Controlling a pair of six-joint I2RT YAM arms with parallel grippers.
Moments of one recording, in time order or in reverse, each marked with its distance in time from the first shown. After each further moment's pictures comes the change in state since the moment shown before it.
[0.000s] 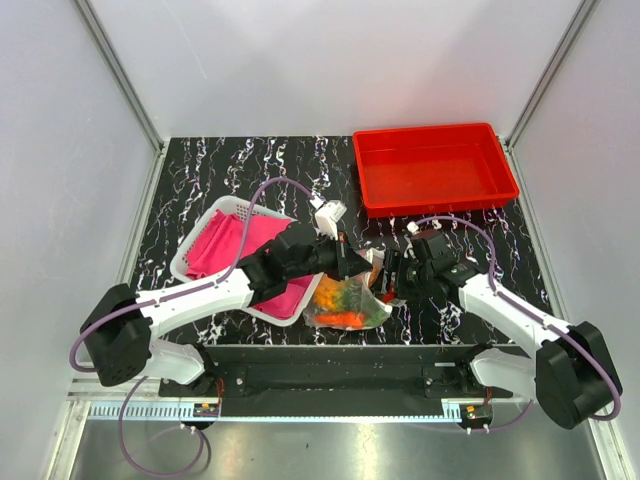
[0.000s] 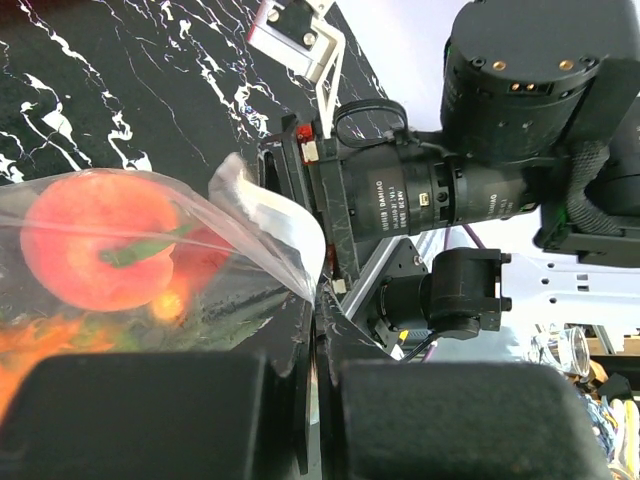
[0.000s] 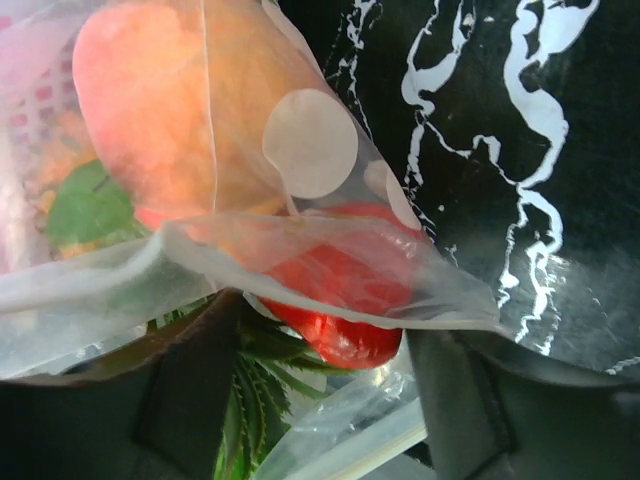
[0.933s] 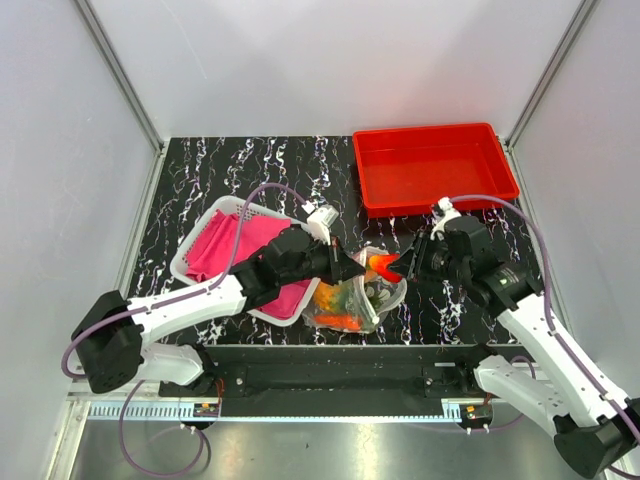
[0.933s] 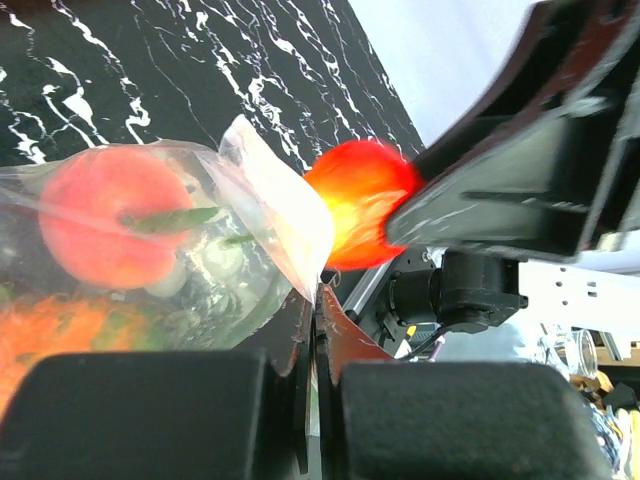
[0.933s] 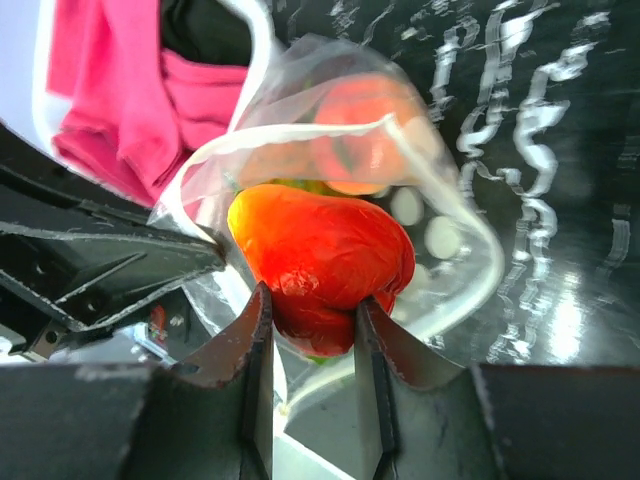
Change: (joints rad) left arm 0.000 -0.053 -0.065 0.010 -0.026 -0.003; right arm 0.000 -0.293 0.253 -0.290 0.068 0.007
